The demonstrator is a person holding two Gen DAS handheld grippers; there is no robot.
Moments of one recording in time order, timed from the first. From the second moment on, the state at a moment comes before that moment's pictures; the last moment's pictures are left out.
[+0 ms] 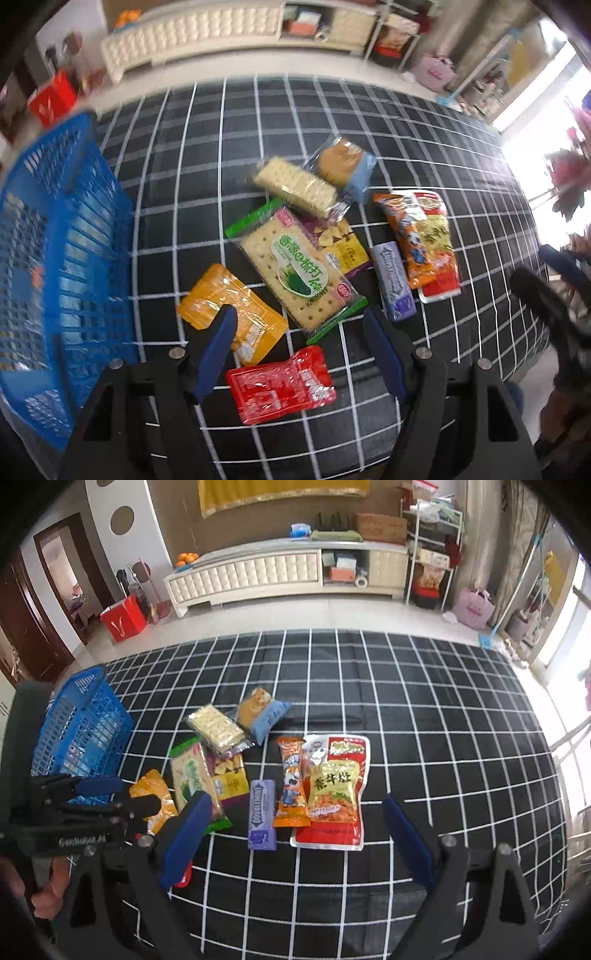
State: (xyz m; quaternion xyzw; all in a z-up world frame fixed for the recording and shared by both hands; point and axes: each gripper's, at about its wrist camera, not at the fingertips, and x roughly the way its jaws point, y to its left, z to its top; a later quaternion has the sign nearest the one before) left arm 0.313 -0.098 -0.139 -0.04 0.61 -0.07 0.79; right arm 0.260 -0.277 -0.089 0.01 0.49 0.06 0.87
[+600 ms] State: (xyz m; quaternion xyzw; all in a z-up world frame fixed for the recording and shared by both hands) left arm 0.375 -0.101 -0.218 -0.09 0.66 0.00 0.75; right arm 0.281 -0.302 -0.140 0.04 0.51 0.07 0.86
